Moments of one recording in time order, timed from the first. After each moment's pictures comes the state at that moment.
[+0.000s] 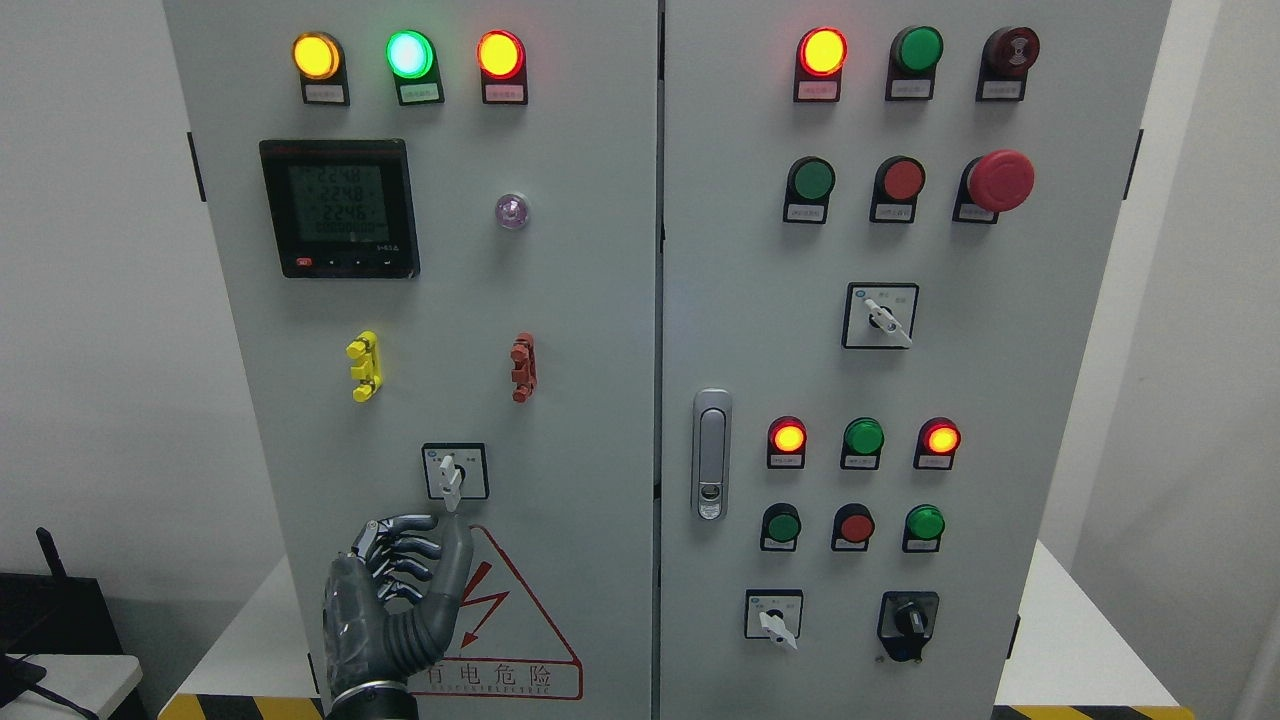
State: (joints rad) left arm -0.35 -0.11 -0.11 -1.79 -0.26 0.28 0.41; right arm 0.12 0.12 0.00 -0.11 0.00 0.01 -0.06
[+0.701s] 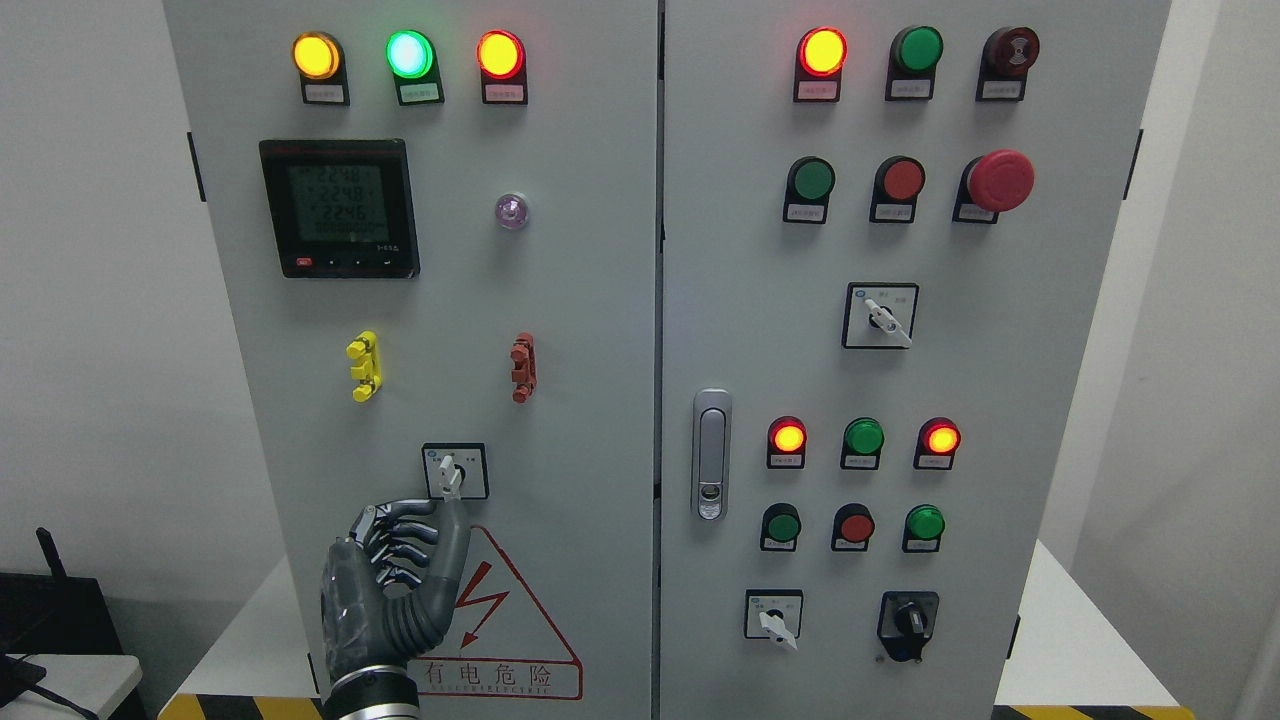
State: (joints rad) left arm -0.38 -0.11 -0.11 -1.80 -0.26 0.31 0.42; right arm 0.12 0.12 0.00 -0.11 0.00 0.01 -0.06
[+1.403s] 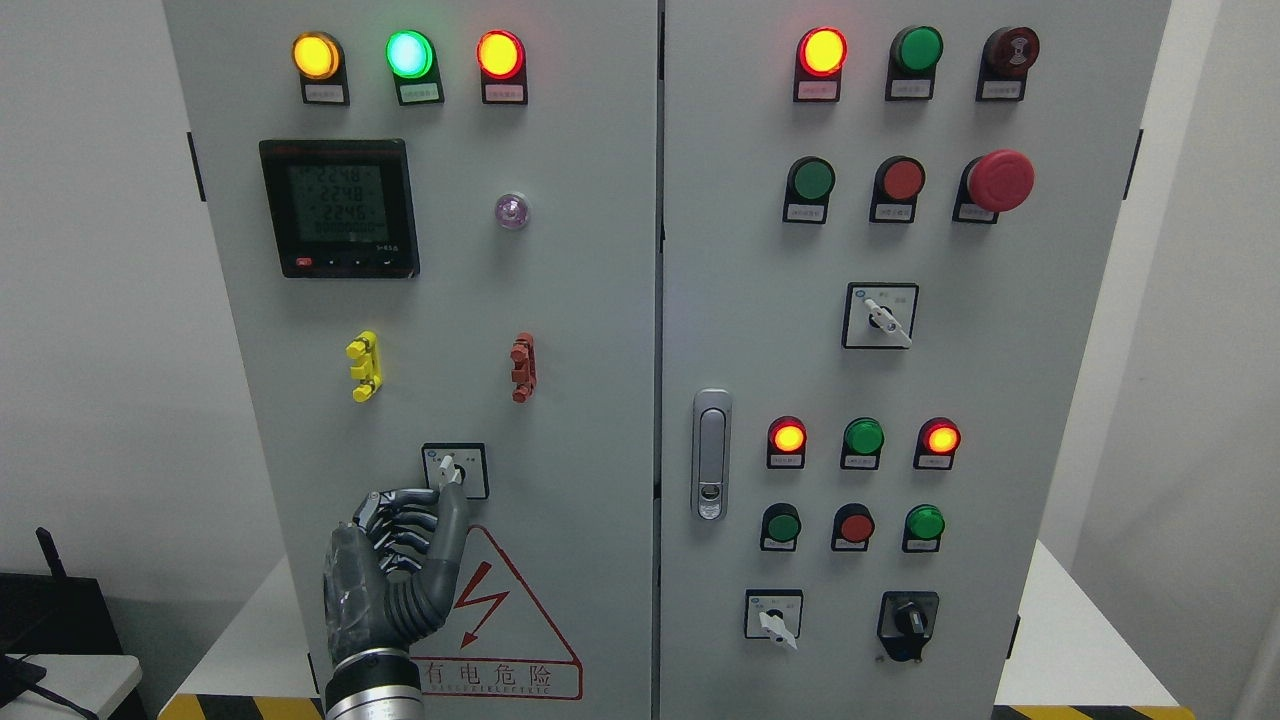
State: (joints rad) left arm -0.41 -0.11 -0.11 -1.80 -0.25 0.35 0.42; right arm 0.12 0.12 0.00 -0.11 0.00 0.01 -0.06
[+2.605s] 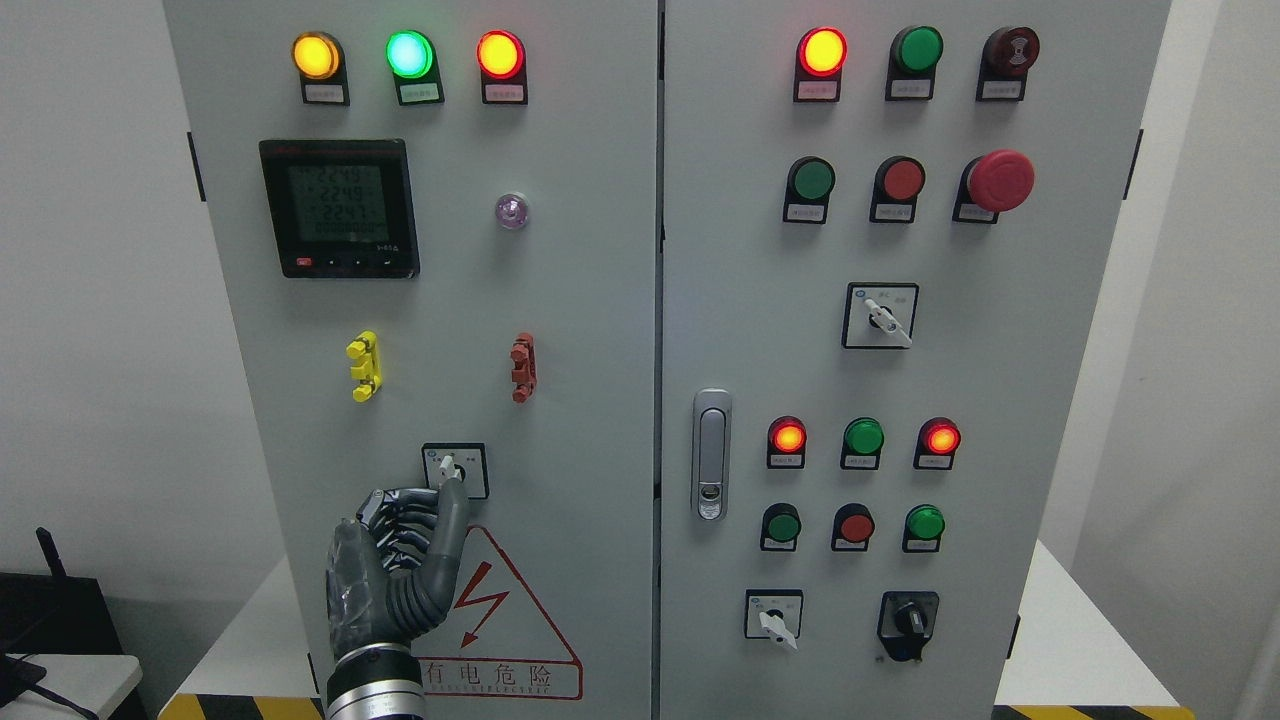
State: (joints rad) left arm -0.41 -0.11 -0.11 -1.80 -0.25 0.36 0.42; right arm 0.12 0.12 0.00 -0.11 0.00 0.01 -0.06
